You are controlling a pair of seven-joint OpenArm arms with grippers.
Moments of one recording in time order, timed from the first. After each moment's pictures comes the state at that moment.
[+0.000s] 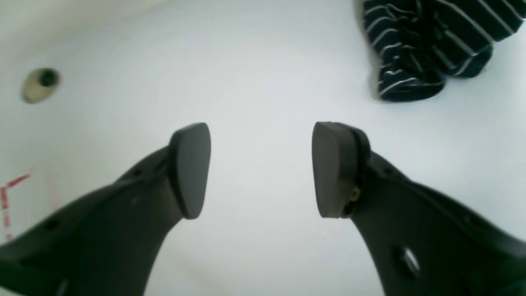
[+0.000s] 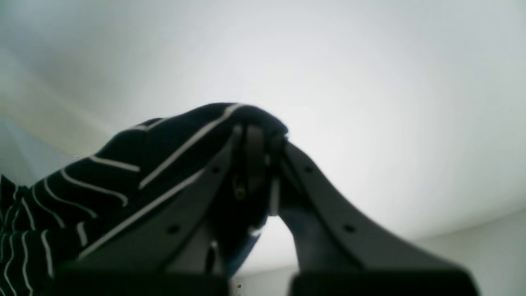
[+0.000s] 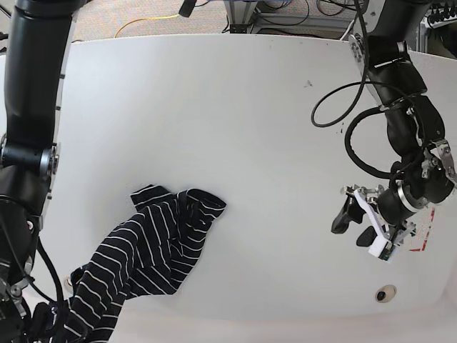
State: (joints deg) left arm -21.3 -11.1 -18.6 96.3 -32.4 -42.8 71.1; right arm 67.7 24.8 -9.1 93.4 -7.0 41.6 -60.2
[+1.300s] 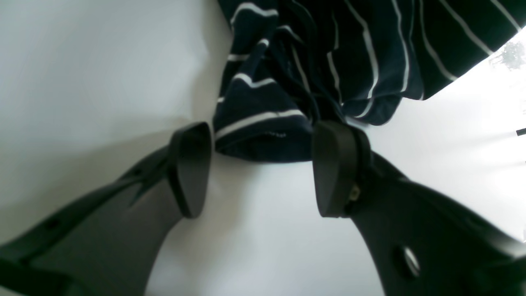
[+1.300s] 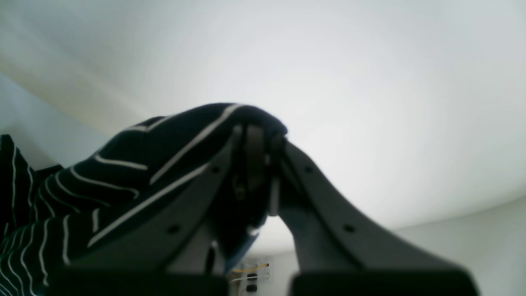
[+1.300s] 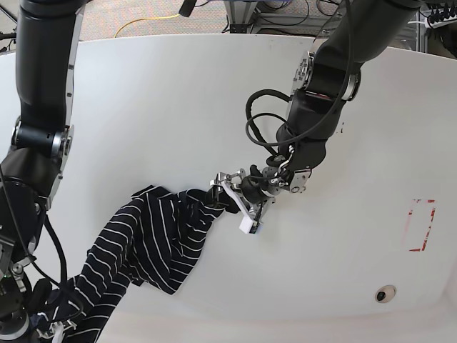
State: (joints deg) left arm -34.6 6.4 8.9 27.2 -19.4 -31.0 14.7; right arm 60.2 24.0 -1.7 94.9 -7.1 41.6 -60.6
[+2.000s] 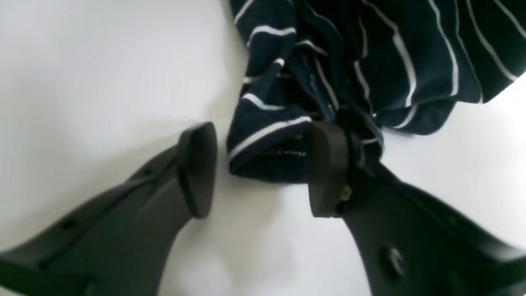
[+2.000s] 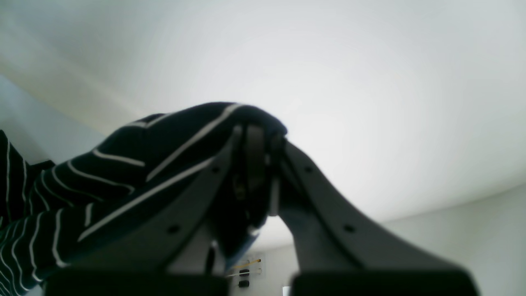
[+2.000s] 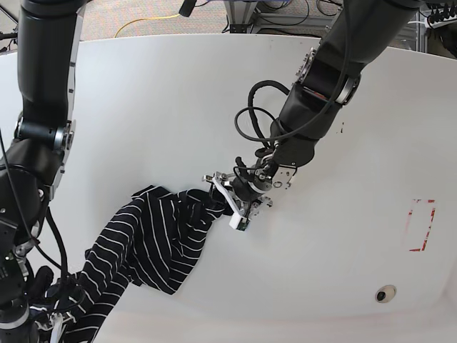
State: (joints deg) left arm -34.4 6.4 23.4 26.5 -20.0 -20.6 4.0; right arm 58.0 24.0 -1.7 101.1 -7.1 41.6 -64.3
